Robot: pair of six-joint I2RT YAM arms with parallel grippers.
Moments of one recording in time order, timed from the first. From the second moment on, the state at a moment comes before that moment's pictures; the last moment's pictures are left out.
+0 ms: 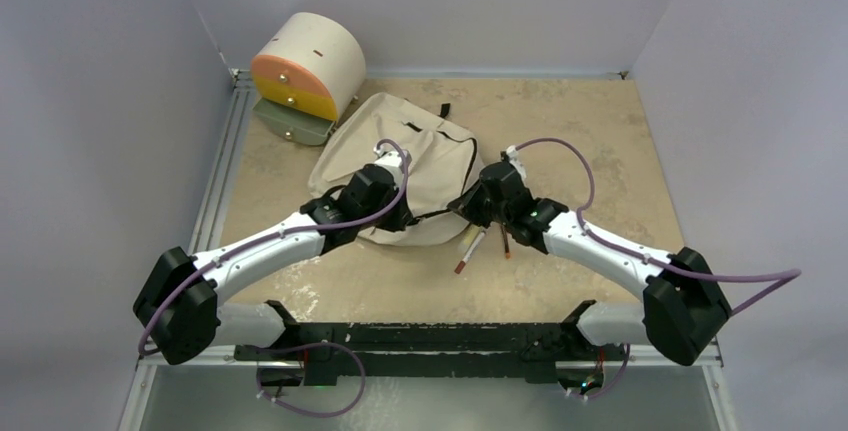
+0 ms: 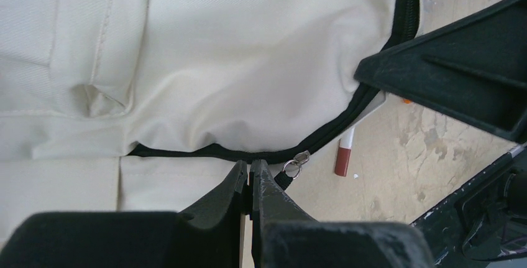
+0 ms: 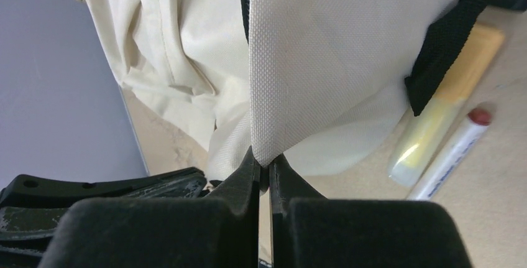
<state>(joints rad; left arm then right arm) -0.77 1.28 0.82 -0.23 -0.06 -0.49 0.71 1.29 0.77 -0.17 0.09 1.20</state>
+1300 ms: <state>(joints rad) -0.59 1.34 0.81 -0.34 -0.12 -0.58 0.61 1.20 0.84 -0.33 0.19 0.96</state>
